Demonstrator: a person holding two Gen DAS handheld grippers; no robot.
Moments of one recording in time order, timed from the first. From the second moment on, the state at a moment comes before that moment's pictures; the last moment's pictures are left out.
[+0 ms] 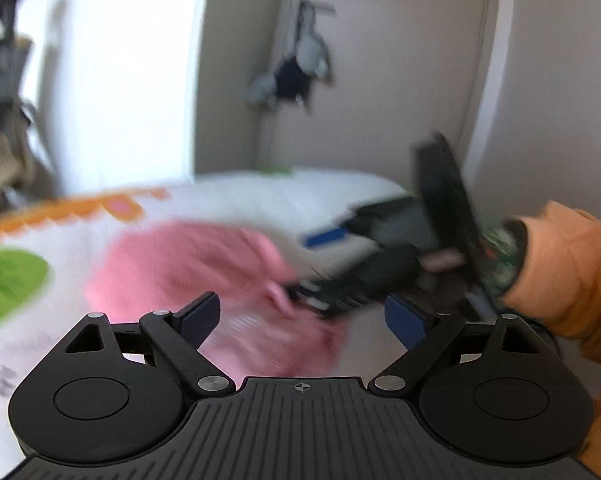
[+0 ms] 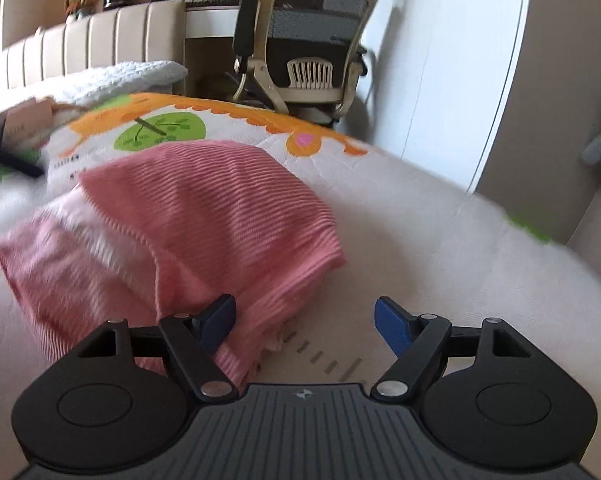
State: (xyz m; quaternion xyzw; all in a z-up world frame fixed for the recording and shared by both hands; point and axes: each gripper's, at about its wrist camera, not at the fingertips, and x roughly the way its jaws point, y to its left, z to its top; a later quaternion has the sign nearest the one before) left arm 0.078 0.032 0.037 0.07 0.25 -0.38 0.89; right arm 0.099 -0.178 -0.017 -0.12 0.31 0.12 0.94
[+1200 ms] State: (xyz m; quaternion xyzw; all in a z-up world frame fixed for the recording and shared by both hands) left arm 0.063 0.046 0.010 0.09 0.25 -0.36 0.89; right arm 0.037 -0.110 -0.018 -0.20 0.25 0.22 0.92
